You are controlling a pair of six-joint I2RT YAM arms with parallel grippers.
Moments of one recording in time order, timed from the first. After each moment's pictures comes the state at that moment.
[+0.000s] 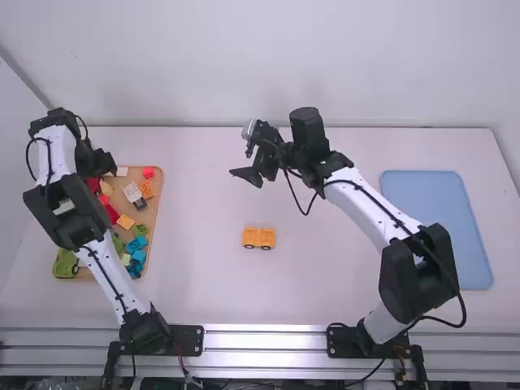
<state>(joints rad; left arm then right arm) 0.55 2.35 2.20 -1.30 -0.03 -0.07 0.47 1.72 1.33 -0.09 -0.77 -0.48</state>
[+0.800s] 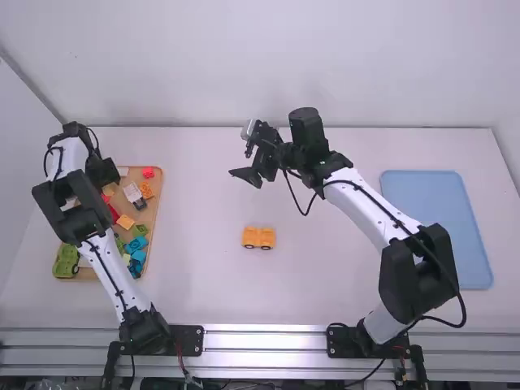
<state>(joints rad) 0.55 2.45 2.11 -1.07 -0.04 -0.08 0.47 1.72 1.33 -0.09 -0.77 -0.48</state>
